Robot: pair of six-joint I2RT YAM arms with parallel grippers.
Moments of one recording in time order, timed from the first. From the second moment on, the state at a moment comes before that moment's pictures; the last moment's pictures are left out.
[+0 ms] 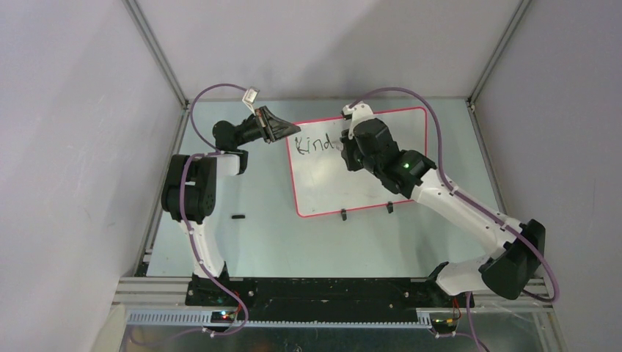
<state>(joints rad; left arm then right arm) -0.12 1.96 1.08 1.42 1.13 -1.24 0.78 1.38 1.33 -0.49 0.28 0.21</state>
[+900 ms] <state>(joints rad) -0.12 2.00 1.09 1.45 1.12 -1.28 0.76 1.38 1.33 -0.46 0.29 0.20</state>
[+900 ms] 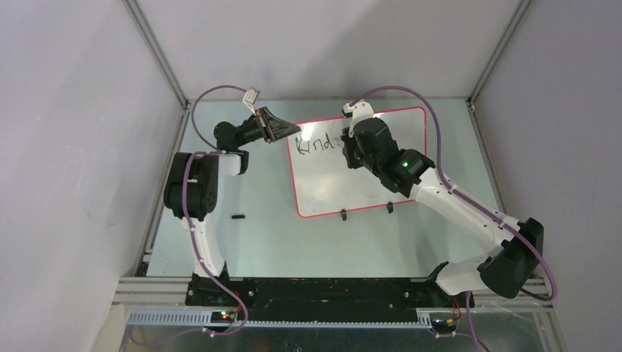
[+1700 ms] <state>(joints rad) -0.12 2.02 1.10 1.46 1.13 -1.31 0.75 1.38 1.33 -0.47 0.31 0.19</state>
